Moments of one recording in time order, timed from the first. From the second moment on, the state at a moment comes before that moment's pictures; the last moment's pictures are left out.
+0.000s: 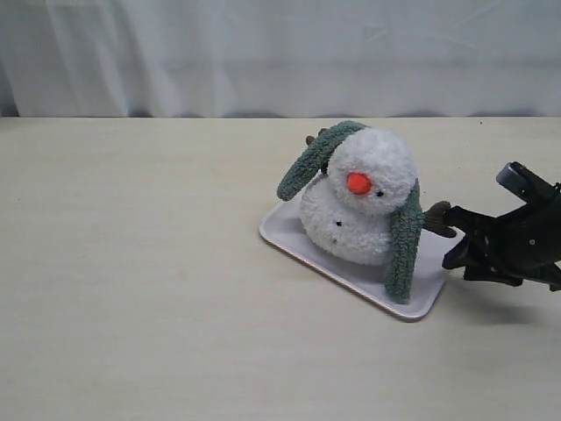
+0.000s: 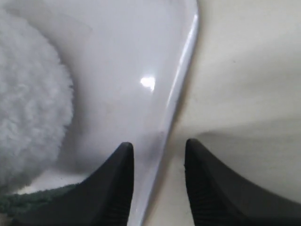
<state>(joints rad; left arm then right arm) -0.03 0.00 0.00 -0.04 0.32 0.11 -0.16 1.83 -0.84 0.95 0.54 -0.59</state>
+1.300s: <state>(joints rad) -0.03 0.00 0.00 -0.04 0.32 0.11 -0.16 1.93 -0.85 1.34 0.57 -1.32</state>
